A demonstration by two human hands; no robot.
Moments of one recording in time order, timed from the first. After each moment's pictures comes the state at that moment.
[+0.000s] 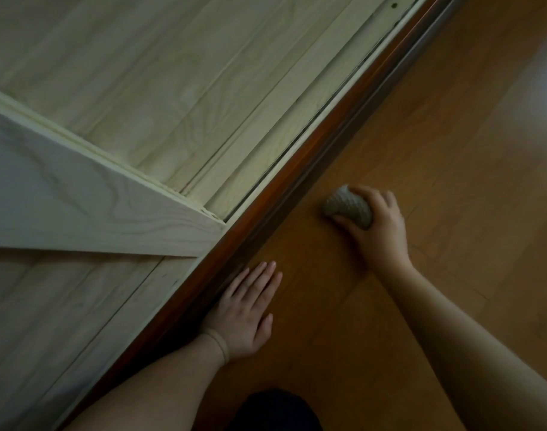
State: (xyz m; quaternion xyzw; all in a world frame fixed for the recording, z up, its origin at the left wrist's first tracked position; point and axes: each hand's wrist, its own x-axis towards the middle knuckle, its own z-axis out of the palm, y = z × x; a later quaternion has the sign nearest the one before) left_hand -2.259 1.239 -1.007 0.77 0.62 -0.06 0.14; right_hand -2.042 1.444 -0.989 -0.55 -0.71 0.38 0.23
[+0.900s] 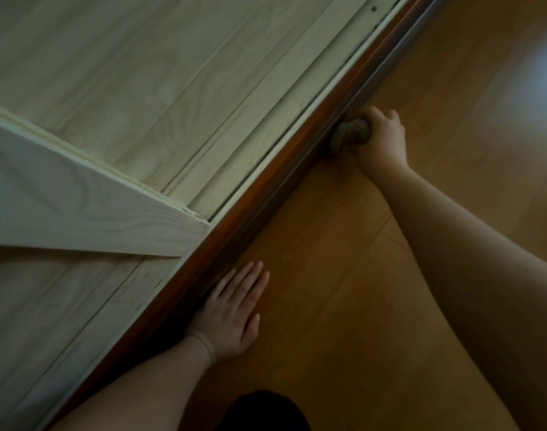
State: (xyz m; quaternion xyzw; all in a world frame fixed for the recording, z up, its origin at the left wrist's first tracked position) left_hand -2.262 1.235 -1.010 0.77 0.62 -0.07 0.13; right_hand -2.070 1.565 -0.955 -0.60 -0.70 0.35 0.18
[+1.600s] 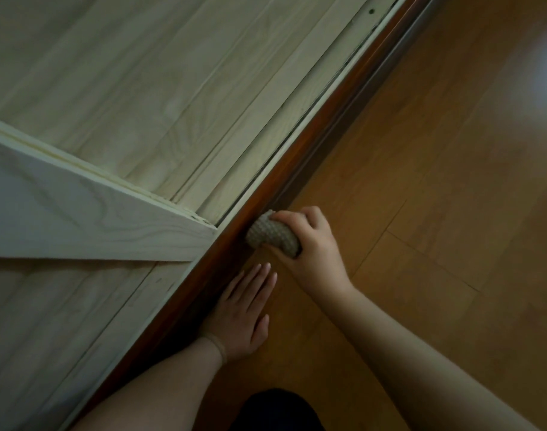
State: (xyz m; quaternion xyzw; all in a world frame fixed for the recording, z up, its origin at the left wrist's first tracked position) left_hand -2.263 1.234 -1.015 0.77 0.62 -0.07 0.14; right_hand -2.108 1.383 -0.959 -0.43 -0.77 0.39 0.27
